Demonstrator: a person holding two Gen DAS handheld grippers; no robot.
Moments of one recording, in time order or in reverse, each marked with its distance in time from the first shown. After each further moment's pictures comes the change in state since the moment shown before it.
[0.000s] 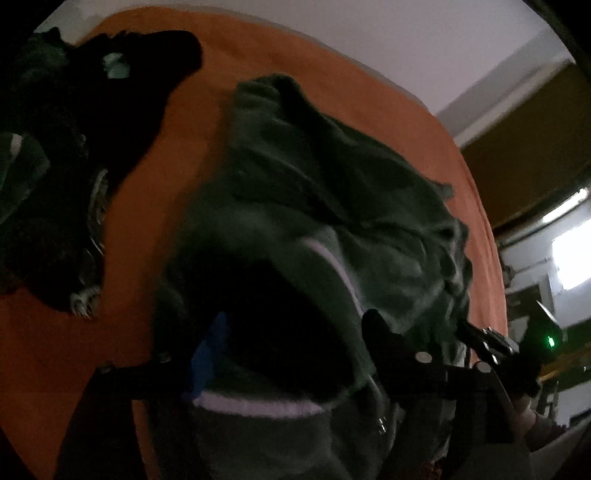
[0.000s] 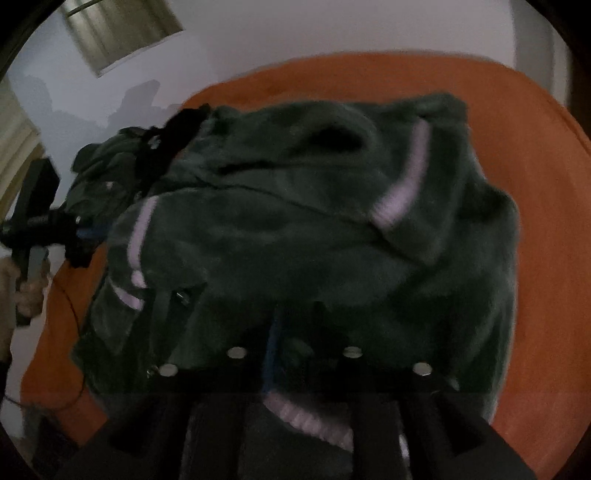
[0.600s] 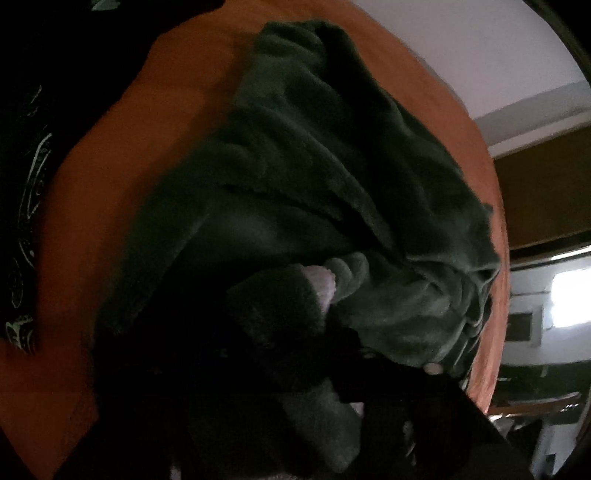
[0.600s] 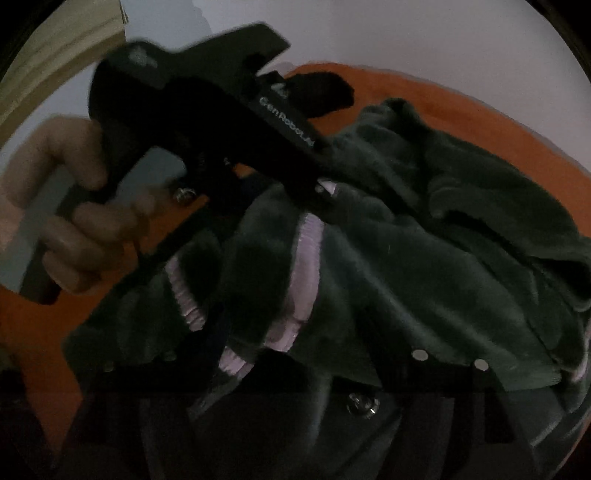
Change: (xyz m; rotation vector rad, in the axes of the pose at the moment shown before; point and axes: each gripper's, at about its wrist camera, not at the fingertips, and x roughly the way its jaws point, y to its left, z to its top) left arm 0.082 0.008 0.040 -0.158 0.119 -0.022; right arm 0.117 0.177 0.027 -0.404 0.037 0.031
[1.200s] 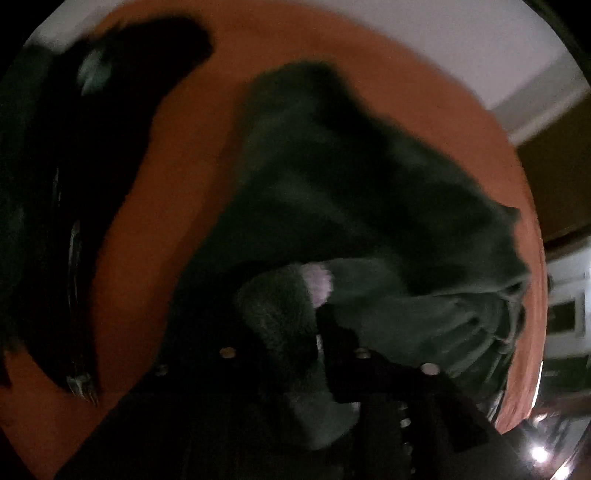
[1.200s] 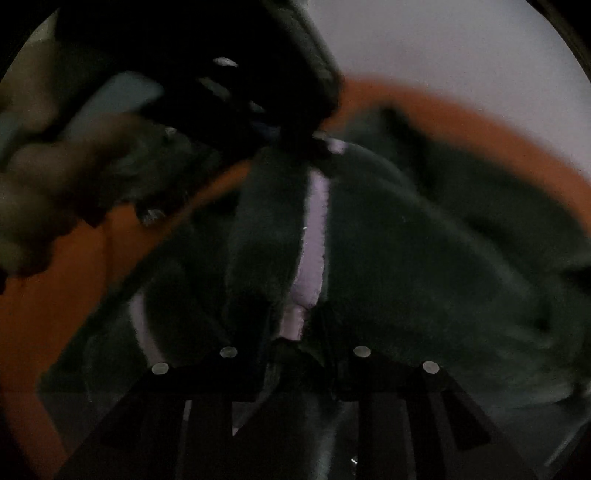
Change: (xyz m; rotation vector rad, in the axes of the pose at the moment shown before) left arm -0.010 -0.021 0.026 0.091 -0.049 0.192; right arm 0.039 -0.017 0.011 0.096 -0.028 -0.017
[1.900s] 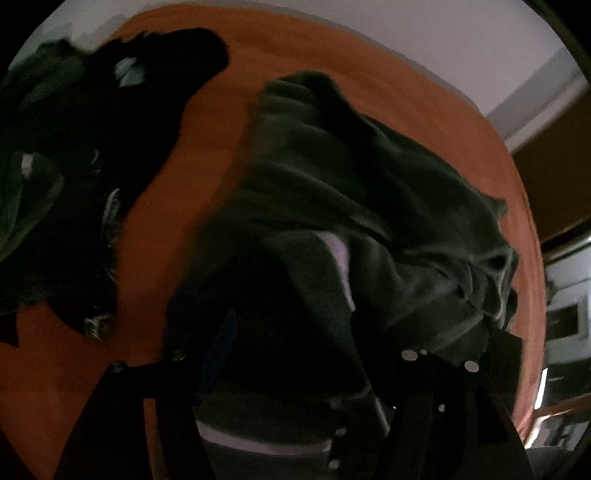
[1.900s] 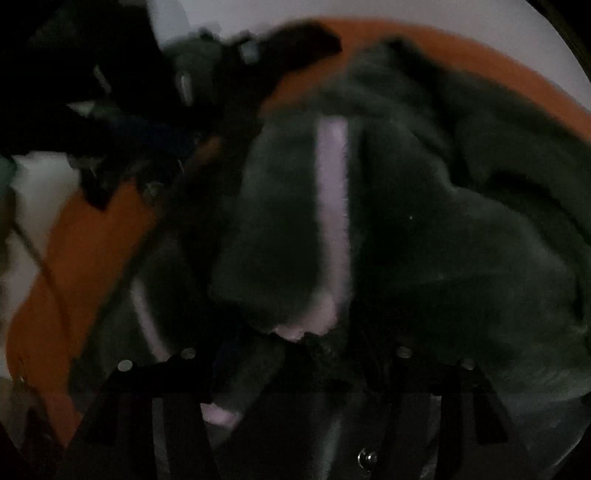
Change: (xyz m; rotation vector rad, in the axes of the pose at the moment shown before) left arm -0.037 -0.030 -0.031 0.038 -0.061 0.053; right arm 0.005 -0.008 0.002 0.026 0.176 0.108
